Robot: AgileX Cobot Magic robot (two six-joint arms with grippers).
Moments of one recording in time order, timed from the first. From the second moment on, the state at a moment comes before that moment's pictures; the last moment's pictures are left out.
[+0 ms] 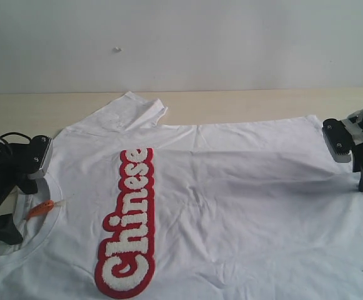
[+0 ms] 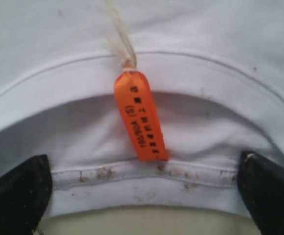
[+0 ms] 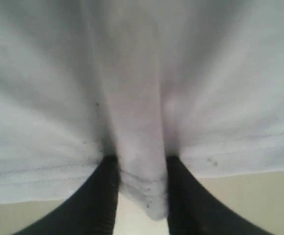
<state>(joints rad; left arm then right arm) -0.07 2.00 -1.08 -0.25 0.77 1.61 -0.24 2.15 -1.39 -0.07 0.92 -1.54</state>
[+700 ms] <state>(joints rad) -0.07 2.00 -1.09 -0.26 0.78 1.56 -0.24 2.15 -1.40 -0.06 0.94 -1.59</state>
